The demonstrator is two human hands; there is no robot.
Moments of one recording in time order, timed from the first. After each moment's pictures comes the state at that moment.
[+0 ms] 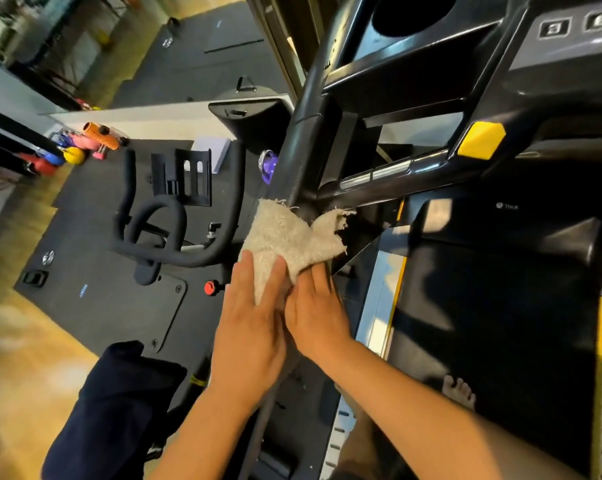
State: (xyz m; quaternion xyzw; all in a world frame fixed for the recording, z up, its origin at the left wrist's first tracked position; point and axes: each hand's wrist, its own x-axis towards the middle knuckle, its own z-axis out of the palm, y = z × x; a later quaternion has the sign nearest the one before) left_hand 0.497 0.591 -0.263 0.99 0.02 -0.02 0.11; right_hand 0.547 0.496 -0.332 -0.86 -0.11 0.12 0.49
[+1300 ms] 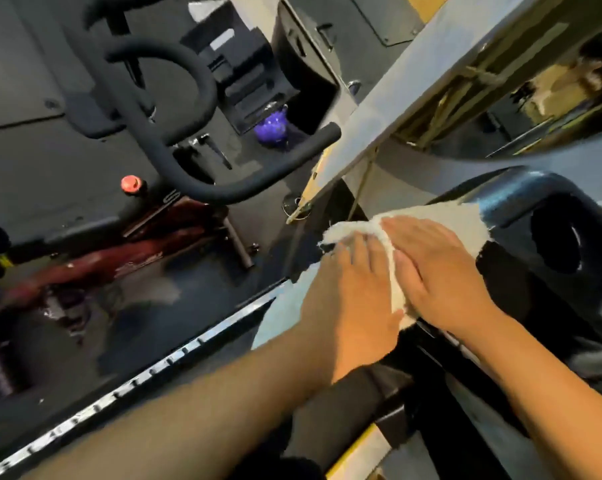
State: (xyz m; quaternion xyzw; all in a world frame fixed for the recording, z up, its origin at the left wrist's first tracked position) left_hand 0.643 0.583 -0.246 0.95 0.16 -0.08 0.27; right_hand 0.771 0.484 -0.233 -0.85 -0.52 0.09 0.02
